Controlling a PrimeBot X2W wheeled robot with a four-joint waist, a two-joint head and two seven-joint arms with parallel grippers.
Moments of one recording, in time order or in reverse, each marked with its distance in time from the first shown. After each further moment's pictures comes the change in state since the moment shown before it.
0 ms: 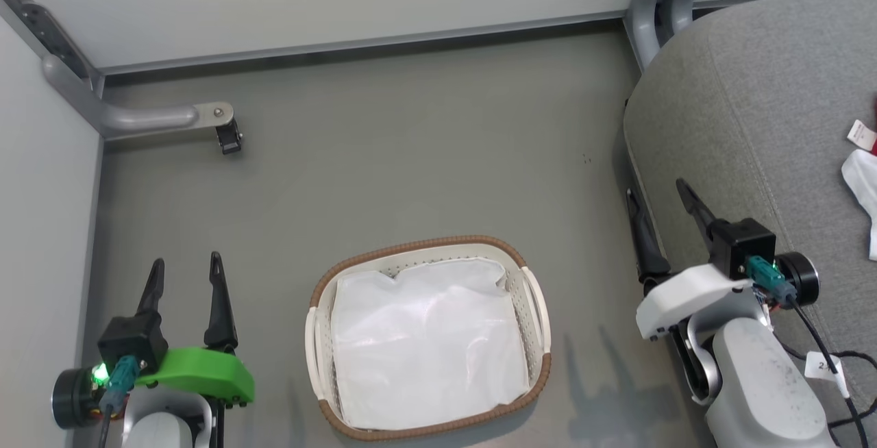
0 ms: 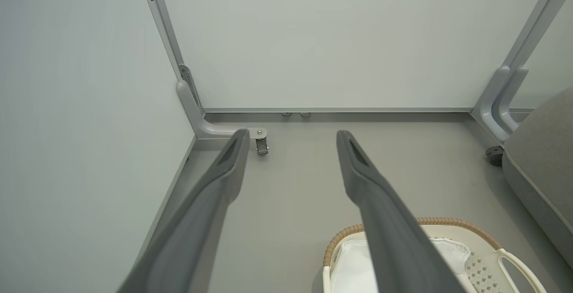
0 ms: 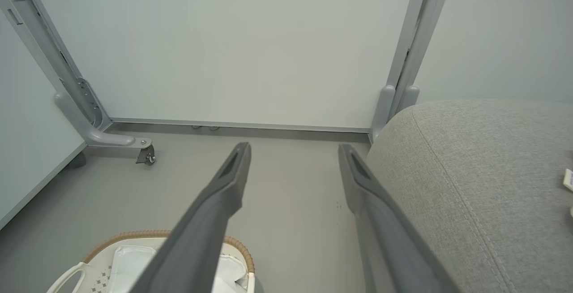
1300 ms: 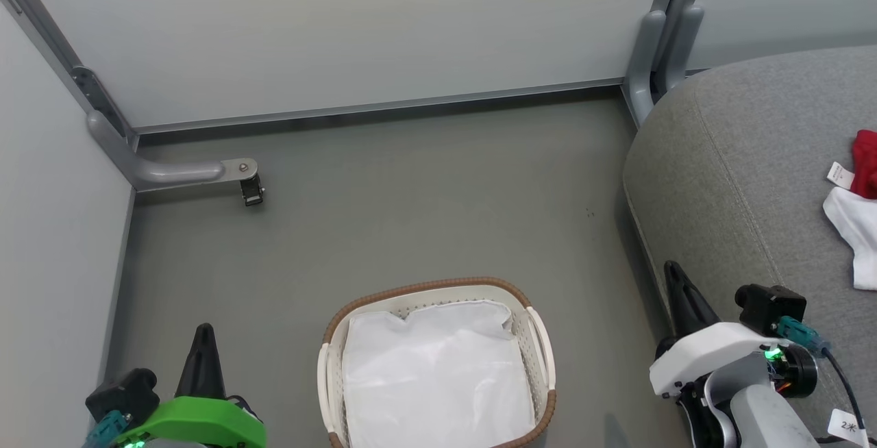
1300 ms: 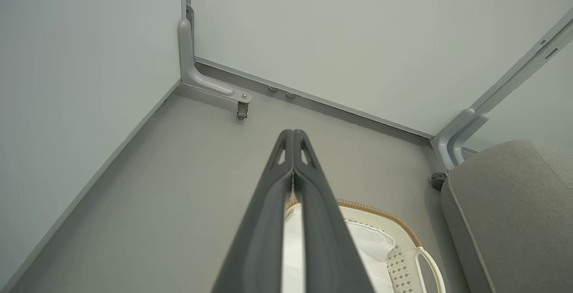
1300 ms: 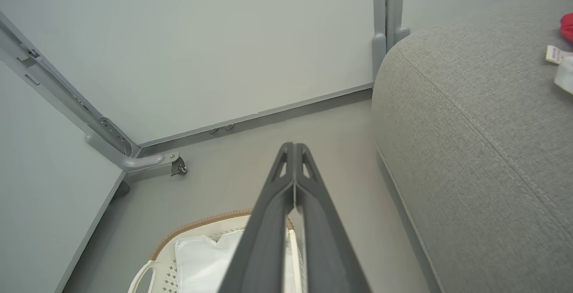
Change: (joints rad) left arm 0.122 -0.010 -0.041 0.015 -0.333 -0.005 0.067; right arm 0.161 0.009 -0.016 -0.005 0.278 0.000 0.066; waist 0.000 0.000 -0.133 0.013
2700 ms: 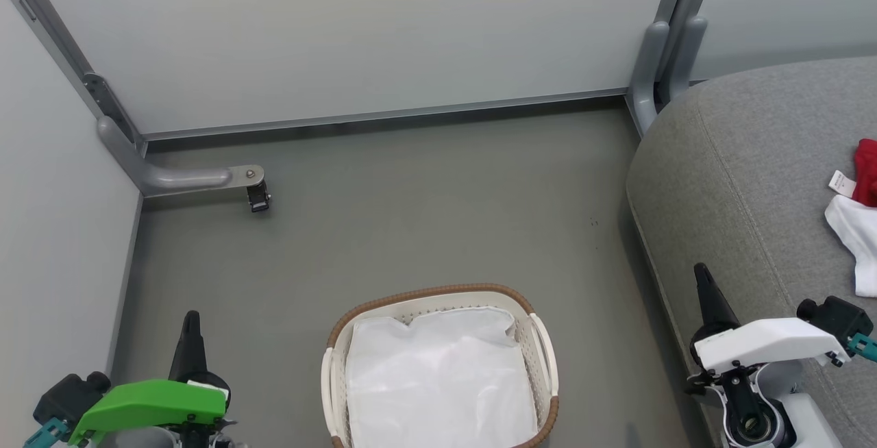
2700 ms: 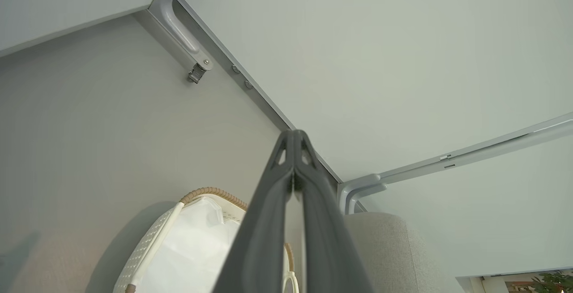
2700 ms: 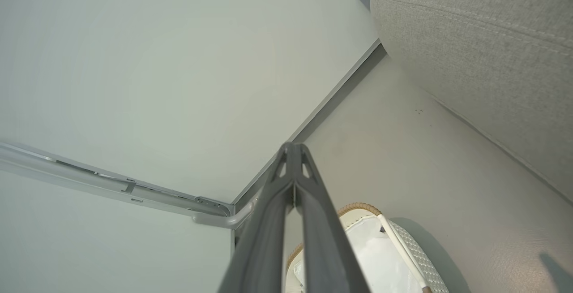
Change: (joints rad) left arm -0.016 0.001 0.037 -0.072 -0.579 -0.009 0.154; right arm 0.040 -0.002 -0.070 -0.099 0.618 0.000 0.154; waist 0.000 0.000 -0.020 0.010
